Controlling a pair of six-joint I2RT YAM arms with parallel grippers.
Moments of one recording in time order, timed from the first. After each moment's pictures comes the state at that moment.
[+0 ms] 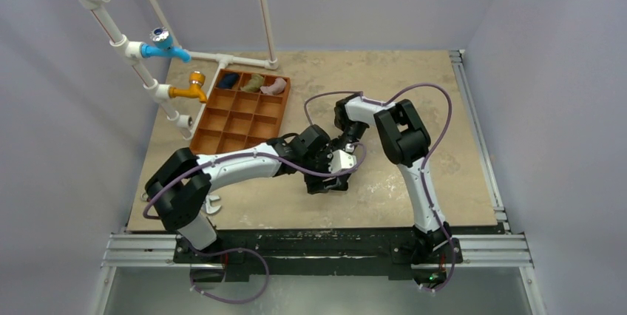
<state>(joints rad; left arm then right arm) -0.91 1.61 1.03 -0.39 0.35 0.45 0.51 2.37 1.66 -1.50 -0.84 -1.09</state>
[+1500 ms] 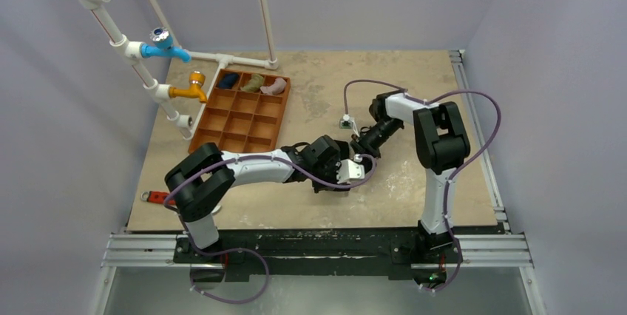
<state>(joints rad) -0.98 1.76 1.01 -0.22 0.27 0.45 0.30 2.10 1.38 -1.27 -0.85 -1.02</state>
